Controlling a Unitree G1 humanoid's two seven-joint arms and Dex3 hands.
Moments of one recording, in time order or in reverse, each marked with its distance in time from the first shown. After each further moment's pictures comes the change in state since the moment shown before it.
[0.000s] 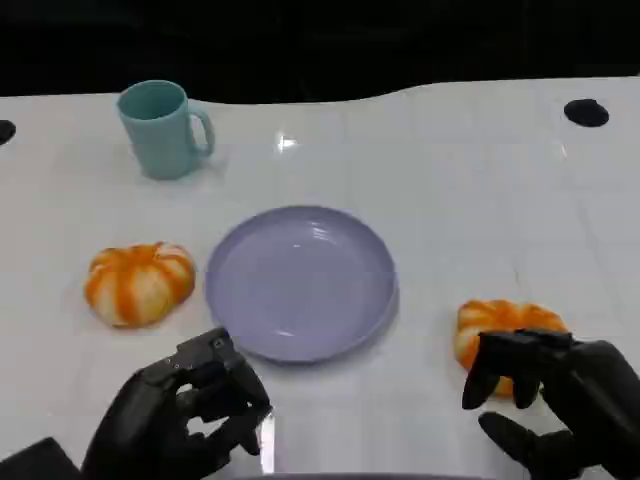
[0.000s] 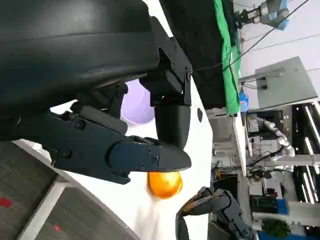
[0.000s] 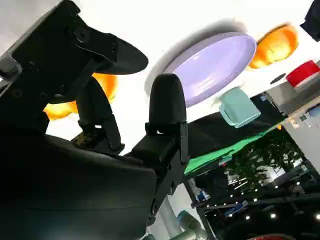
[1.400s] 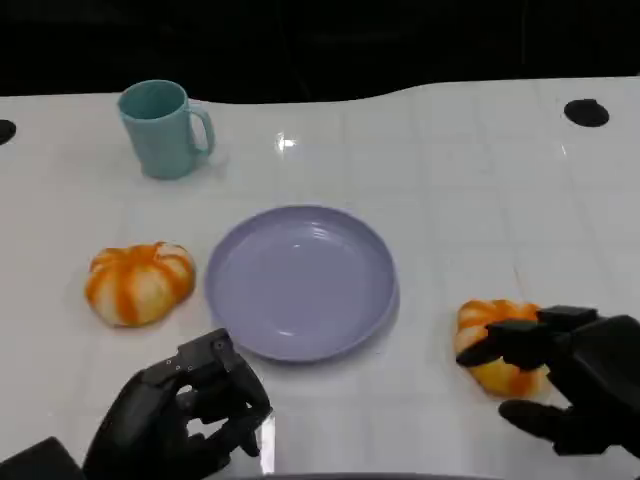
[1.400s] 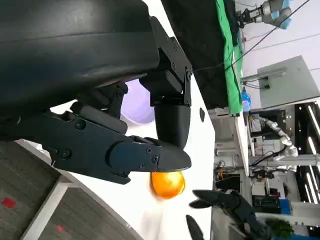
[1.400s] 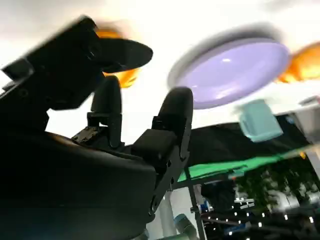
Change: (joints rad) left arm -0.002 0.000 0.002 0.008 0.010 -0.001 0.000; right arm 0.038 -0.091 -0.040 -0.319 -0.146 0.285 0.211
